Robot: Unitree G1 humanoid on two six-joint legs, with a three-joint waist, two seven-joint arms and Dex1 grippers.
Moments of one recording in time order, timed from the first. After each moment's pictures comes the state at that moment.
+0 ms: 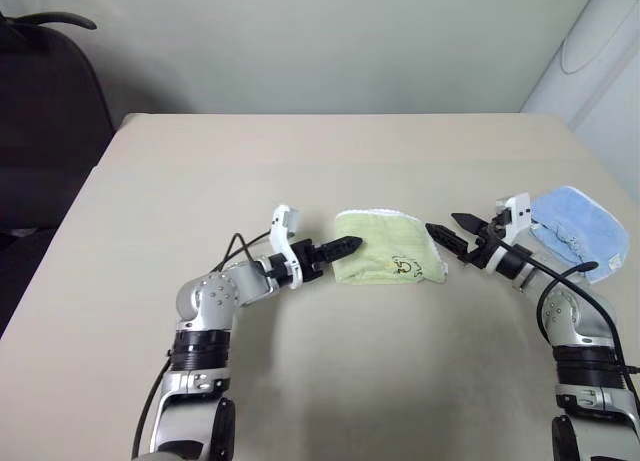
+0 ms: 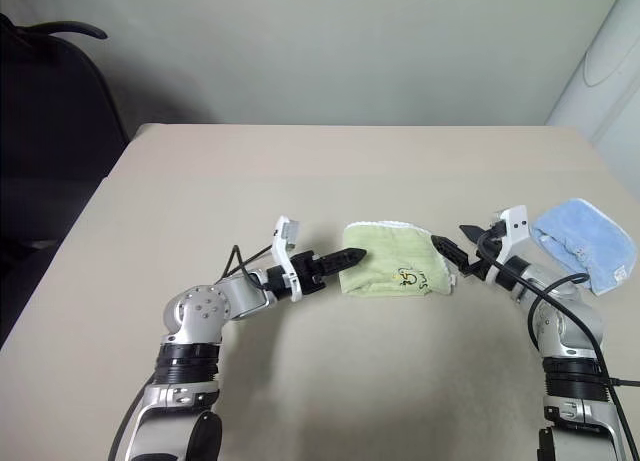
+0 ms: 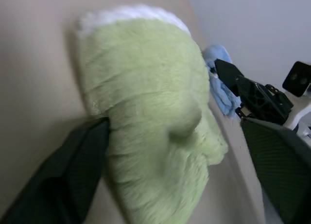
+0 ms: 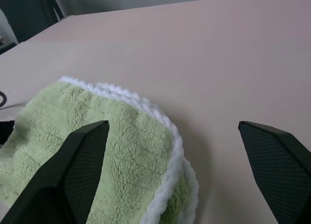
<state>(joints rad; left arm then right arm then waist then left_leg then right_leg) -0.54 0.18 0.15 0.14 -0.88 1.08 -0.40 -0.37 -0.50 -0.21 0.09 0.51 0.52 0.71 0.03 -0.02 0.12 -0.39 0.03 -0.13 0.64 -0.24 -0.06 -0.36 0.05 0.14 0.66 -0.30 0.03</state>
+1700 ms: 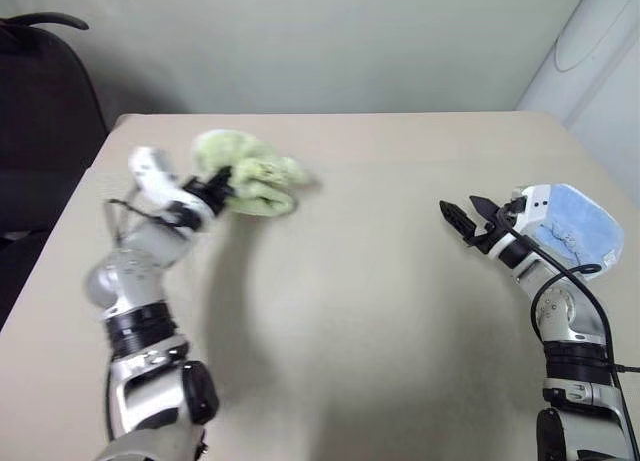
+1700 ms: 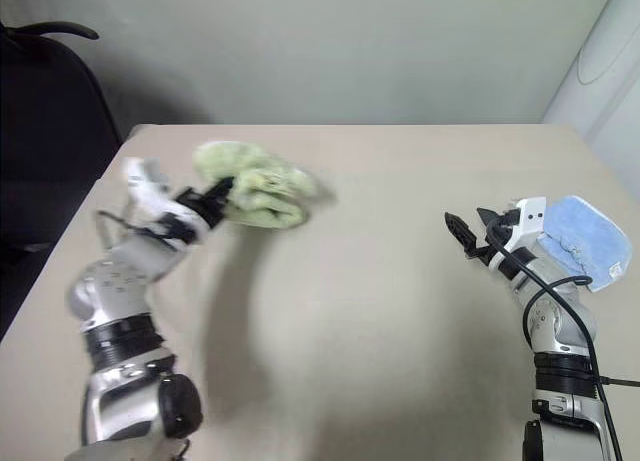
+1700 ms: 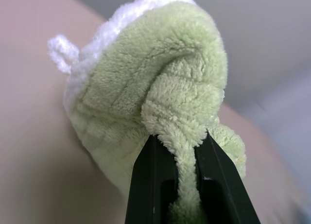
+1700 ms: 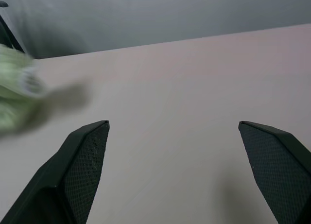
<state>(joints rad) -0.64 0.39 0.68 0.09 -0.77 0.87 -0.15 -0.42 -0.43 -0.27 0.15 0.51 0.40 0.59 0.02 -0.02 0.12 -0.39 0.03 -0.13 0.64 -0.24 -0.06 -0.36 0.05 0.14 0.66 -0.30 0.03</state>
